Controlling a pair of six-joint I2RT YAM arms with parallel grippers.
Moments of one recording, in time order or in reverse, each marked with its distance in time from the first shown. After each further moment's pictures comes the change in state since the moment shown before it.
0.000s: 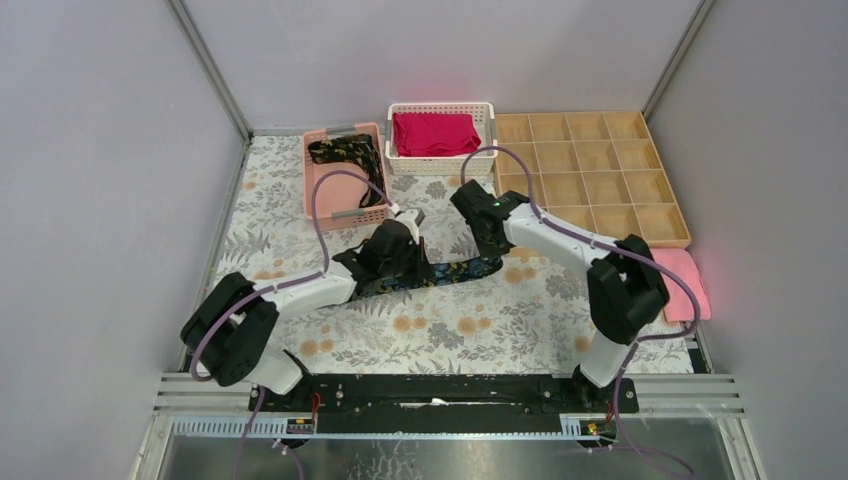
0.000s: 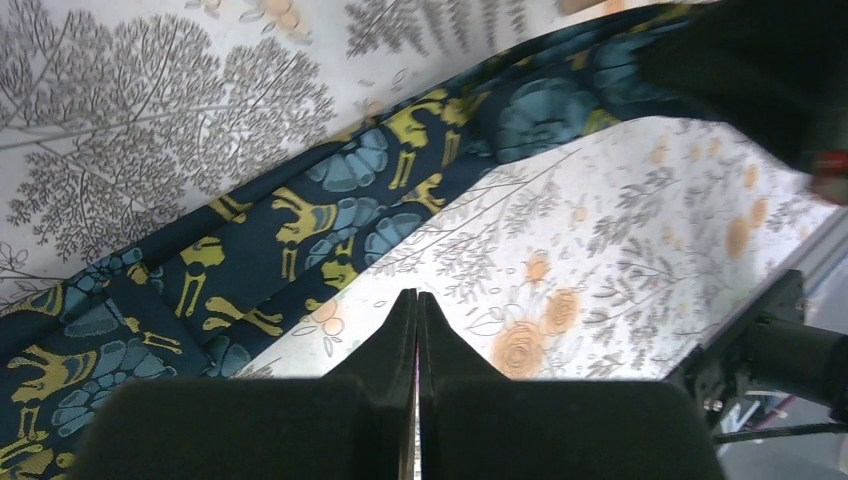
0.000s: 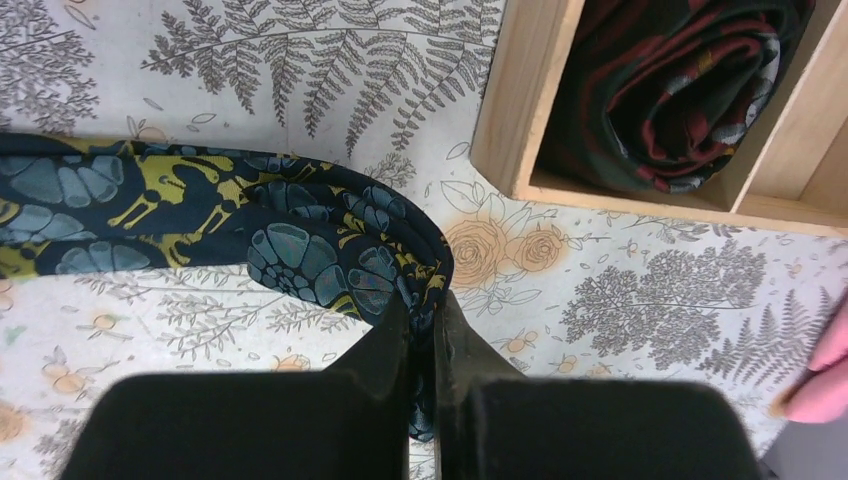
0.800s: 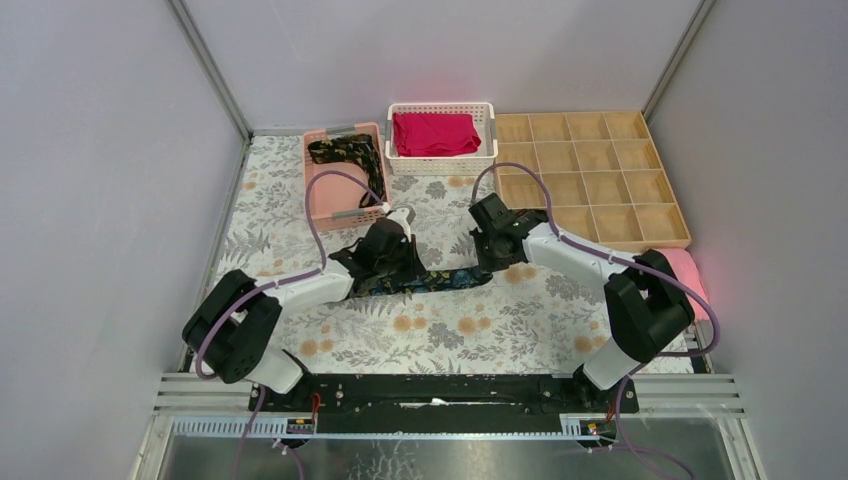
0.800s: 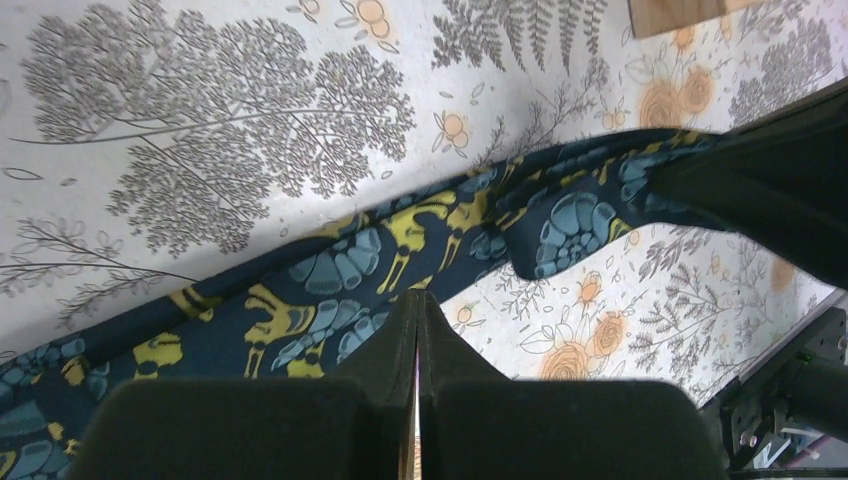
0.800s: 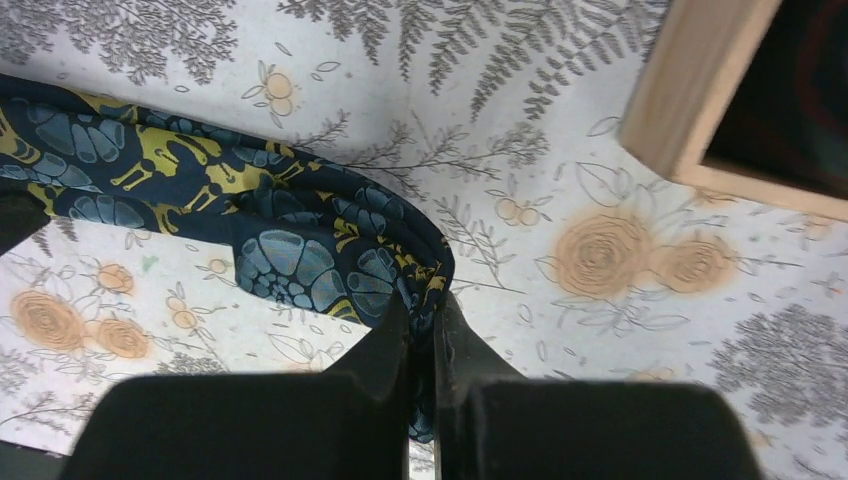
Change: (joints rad) left arm 0.062 -0.014 -0.017 0.004 -0.023 0.011; right arm -0.031 -0.106 -0.245 0.264 -0.279 0.064
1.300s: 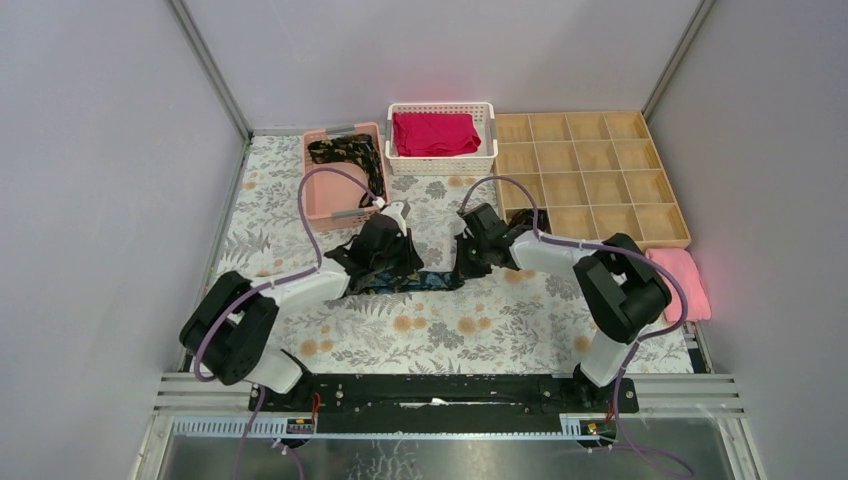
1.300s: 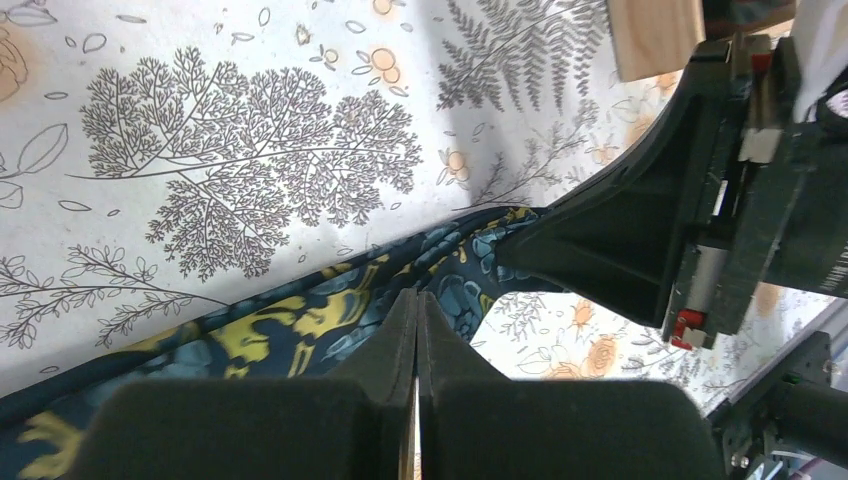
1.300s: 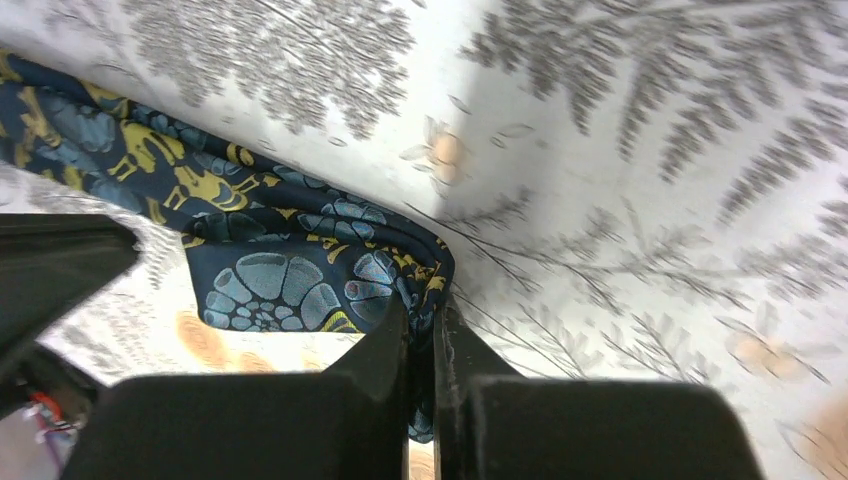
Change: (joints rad) left arm 0.029 0.015 0.000 0.032 -0.015 0.004; right arm 0.000 0.142 -0.085 0.363 -0.278 0.155
